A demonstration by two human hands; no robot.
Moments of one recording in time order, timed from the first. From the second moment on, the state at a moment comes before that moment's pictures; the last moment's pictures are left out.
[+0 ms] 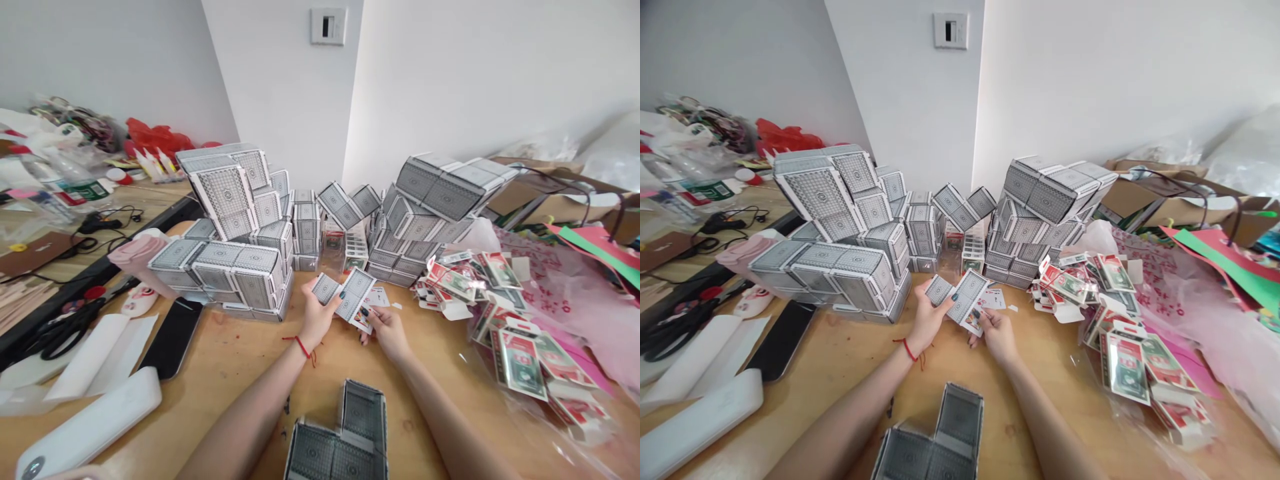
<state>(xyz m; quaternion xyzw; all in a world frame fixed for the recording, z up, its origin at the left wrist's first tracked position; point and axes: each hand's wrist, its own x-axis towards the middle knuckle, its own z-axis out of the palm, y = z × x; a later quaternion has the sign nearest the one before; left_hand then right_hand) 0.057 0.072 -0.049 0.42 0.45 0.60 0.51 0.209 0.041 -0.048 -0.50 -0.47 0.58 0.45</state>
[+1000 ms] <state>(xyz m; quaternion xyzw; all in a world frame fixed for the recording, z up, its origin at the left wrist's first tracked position) 0.062 0.063 -0.037 0.39 0.39 0.57 0.61 0.218 0.049 -0.052 -0.47 -0.43 0.60 0.48</state>
